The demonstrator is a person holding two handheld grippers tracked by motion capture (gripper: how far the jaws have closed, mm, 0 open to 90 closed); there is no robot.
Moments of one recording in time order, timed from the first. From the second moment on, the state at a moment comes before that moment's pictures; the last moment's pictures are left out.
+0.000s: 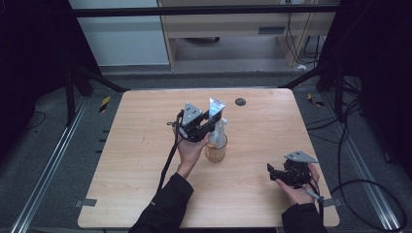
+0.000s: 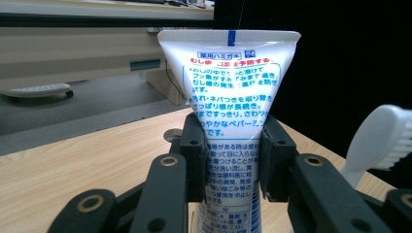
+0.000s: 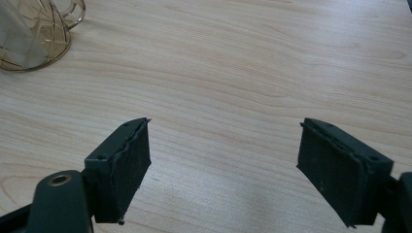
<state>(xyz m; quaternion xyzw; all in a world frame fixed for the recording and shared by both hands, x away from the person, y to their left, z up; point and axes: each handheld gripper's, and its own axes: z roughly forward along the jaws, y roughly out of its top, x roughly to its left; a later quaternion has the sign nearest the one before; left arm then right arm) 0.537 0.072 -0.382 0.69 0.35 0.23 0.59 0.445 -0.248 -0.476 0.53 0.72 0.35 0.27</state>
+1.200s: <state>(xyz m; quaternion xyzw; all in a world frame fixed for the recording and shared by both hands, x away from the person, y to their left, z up) 0.534 0.071 -0.428 0.72 0.37 0.22 0.55 0.445 -0.247 -0.478 0.53 0.73 0.34 0.26</state>
